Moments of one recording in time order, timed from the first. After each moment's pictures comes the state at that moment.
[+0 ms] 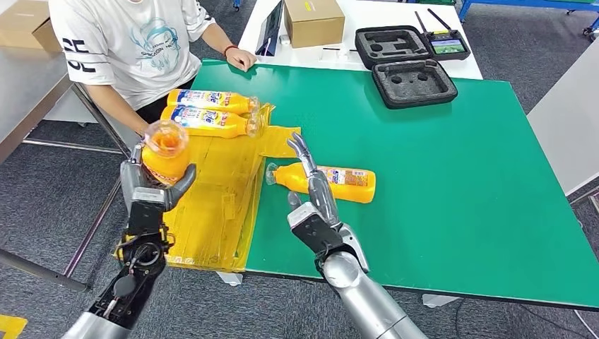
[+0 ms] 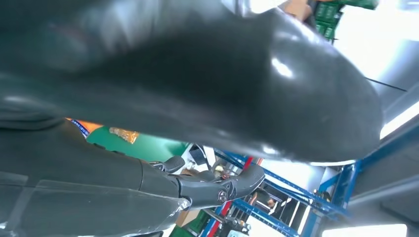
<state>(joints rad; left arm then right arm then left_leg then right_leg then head) -0.30 0.12 -0.28 -1.31 -0.24 0.61 -0.66 -0.39 0.19 0.59 -1.11 0.40 -0.43 -0.57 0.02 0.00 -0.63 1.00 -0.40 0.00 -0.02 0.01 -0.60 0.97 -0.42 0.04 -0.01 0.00</state>
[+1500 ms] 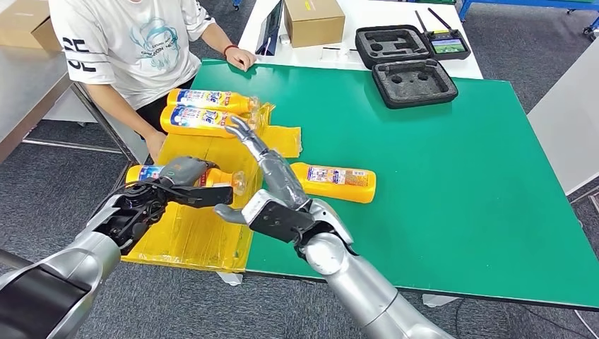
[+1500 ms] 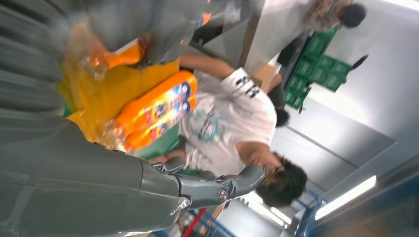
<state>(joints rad) -0.79 0.17 -0.54 -0.54 -0.99 -0.06 -0.33 -0.53 0.22 0.73 -1.19 0.40 -0.22 -0.43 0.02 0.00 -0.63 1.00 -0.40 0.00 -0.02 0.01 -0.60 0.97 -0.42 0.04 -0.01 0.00</state>
